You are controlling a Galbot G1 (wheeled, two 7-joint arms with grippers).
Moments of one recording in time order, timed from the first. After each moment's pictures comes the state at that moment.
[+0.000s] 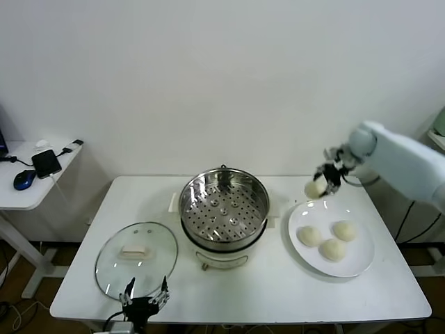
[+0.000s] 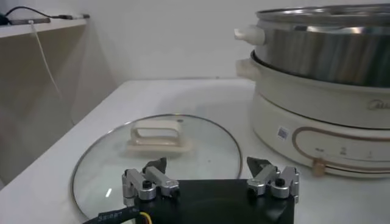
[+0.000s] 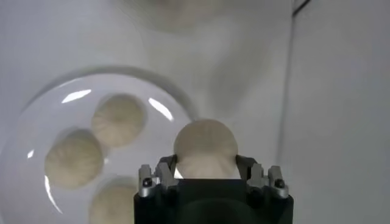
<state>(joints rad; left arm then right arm) 1.75 -1.51 -0.49 -2.03 -0.04 0.20 -0.14 0.60 0.91 -1.29 0.94 0.30 0.13 -1.13</state>
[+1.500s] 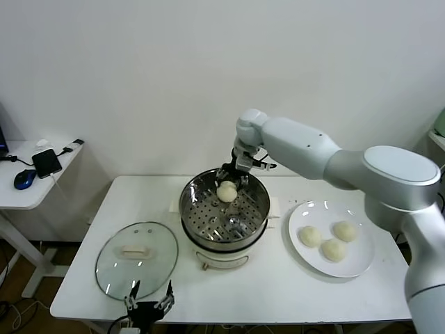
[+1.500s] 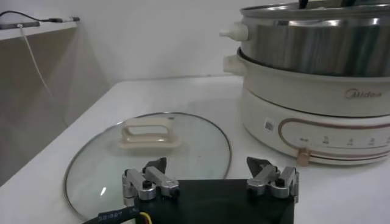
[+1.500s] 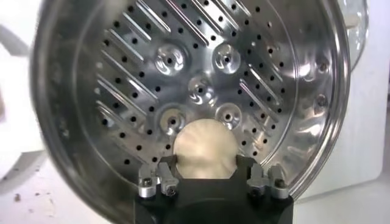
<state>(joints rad) 1.77 -1.49 -0.44 -2.02 -0.02 0.18 -0.17 0.43 1.40 -1.20 0.74 -0.25 0.80 -0.96</state>
